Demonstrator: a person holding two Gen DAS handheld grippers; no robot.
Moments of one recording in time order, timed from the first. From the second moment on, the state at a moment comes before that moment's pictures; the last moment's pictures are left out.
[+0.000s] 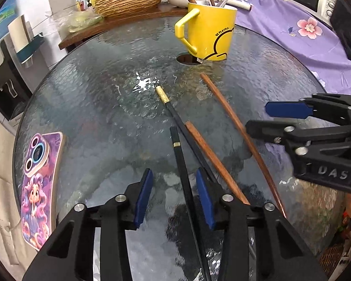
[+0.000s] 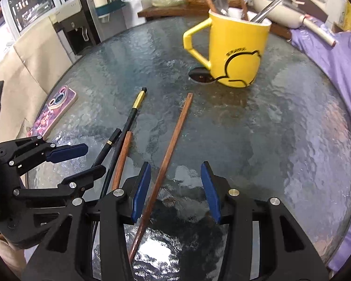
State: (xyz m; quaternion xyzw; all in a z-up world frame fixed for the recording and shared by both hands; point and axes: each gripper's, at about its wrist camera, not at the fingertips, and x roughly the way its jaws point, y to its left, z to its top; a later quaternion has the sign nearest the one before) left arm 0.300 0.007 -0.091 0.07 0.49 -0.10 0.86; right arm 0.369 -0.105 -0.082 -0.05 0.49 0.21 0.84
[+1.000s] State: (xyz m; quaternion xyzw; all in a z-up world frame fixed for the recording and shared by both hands) left arm 0.319 0.010 -0.091 0.06 0.48 -0.09 0.87; right arm 0.433 -0.064 -0.097 -0.08 0.49 0.17 0.85
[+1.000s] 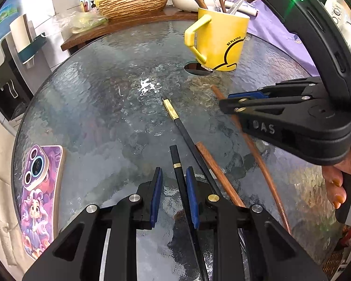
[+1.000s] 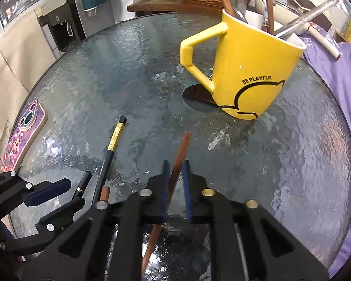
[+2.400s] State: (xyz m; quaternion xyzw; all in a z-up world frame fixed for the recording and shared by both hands) left arm 0.314 0.012 -0.082 0.01 0.46 -0.09 0.88; right arm 0.405 -0.106 -0.087 -0.01 0.46 0.18 0.87
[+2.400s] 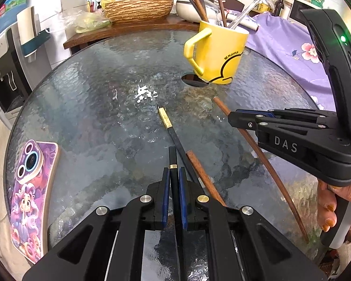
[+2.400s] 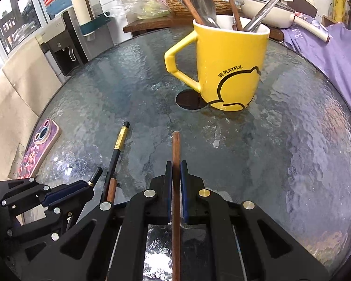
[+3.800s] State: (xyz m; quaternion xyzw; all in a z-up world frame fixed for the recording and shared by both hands) left arm 0.281 0.004 0.053 0.00 0.29 -0.13 0.95; right arm 0.334 -0.167 0.054 0.03 0.31 0.21 0.93
